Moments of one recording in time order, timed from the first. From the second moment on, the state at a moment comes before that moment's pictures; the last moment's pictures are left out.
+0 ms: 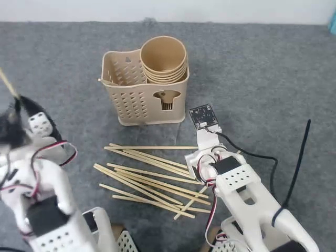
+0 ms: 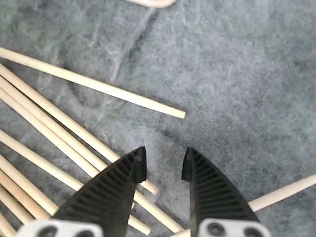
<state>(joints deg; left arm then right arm) -29.9 -78.2 53.7 42.0 6.5 -29.5 -35.1 68.3 39.0 -6.9</state>
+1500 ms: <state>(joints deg) -0.3 -23.4 54.0 -25.9 11.5 -28.2 -35.1 68.6 37.5 -6.9</state>
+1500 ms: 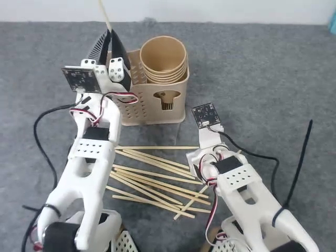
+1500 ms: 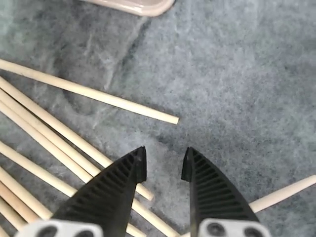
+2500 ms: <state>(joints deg) -4.1 -66.9 52.1 21.6 11.6 -28.3 -35.1 68.6 37.5 -6.9</state>
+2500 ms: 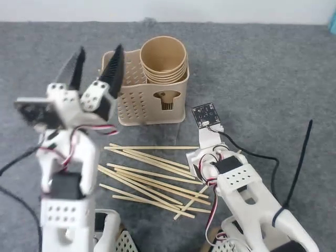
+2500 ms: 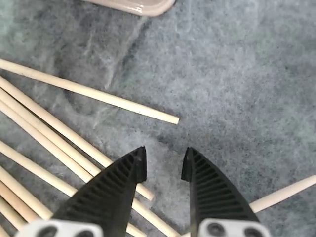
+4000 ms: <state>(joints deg) -42.9 -43.5 76.3 33.6 11.6 -23.9 -35.1 59.7 55.5 -5.8</state>
